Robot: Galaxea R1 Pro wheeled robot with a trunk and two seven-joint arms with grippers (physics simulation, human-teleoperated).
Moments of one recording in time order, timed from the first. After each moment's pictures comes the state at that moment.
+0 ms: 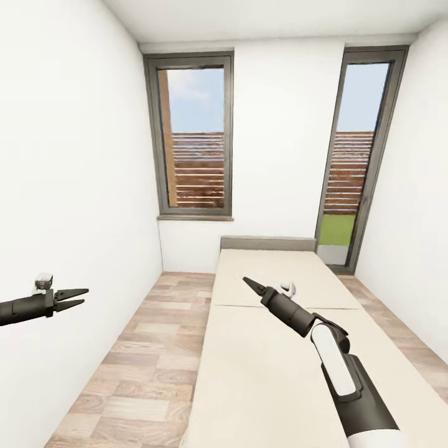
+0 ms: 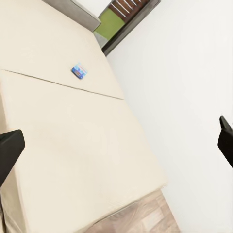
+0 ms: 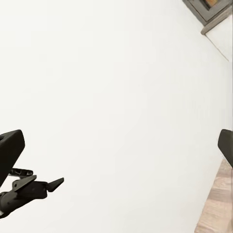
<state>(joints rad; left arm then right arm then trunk) -1.06 0.66 0.07 -0.12 0.10 0.56 -1.46 -0.45 0.03 0.01 -1.33 -0.81 0.60 0.42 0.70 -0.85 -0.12</state>
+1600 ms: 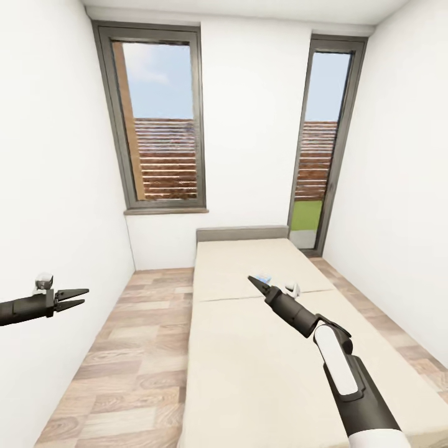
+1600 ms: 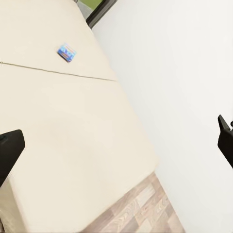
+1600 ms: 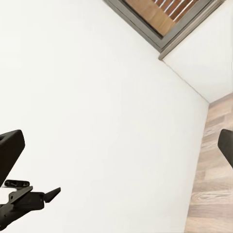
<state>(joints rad) -1.06 0.66 0.07 -0.12 0.10 0.56 -1.46 -0.45 0.03 -0.02 -1.31 -0.83 0.59 0.41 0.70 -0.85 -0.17</state>
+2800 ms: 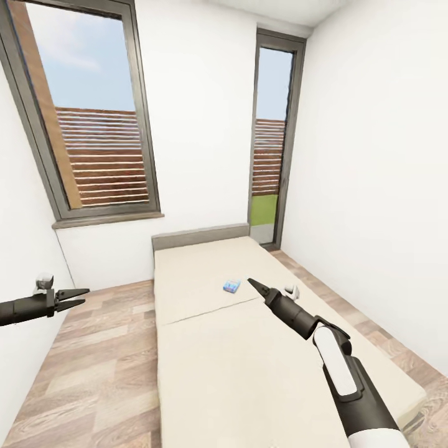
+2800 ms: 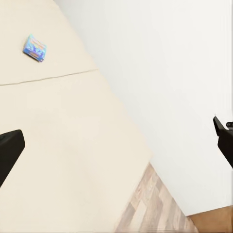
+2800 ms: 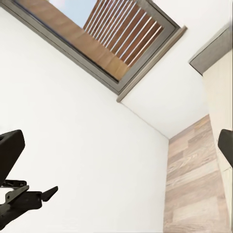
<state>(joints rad) -1.06 0.66 0.07 -0.12 0.10 0.56 -1.46 -0.45 0.03 -0.02 -1.28 -0.83 0.59 0.41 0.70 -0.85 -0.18</state>
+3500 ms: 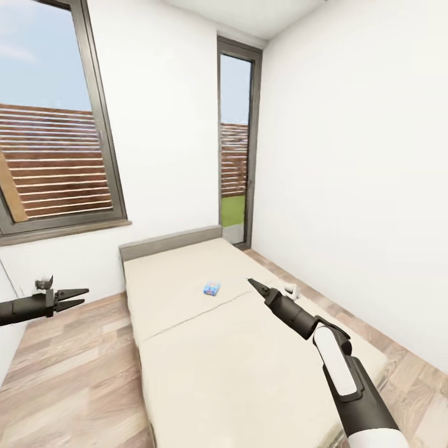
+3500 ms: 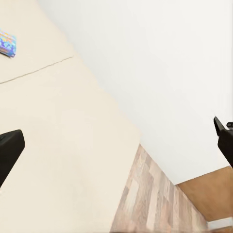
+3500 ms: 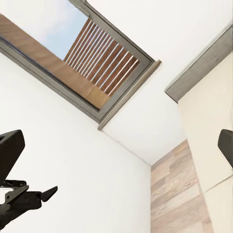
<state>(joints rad) -1.06 0.66 0.07 -0.12 0.10 0.56 -1.46 -0.45 0.03 -0.02 -1.28 -0.83 0.59 0.41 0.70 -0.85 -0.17</state>
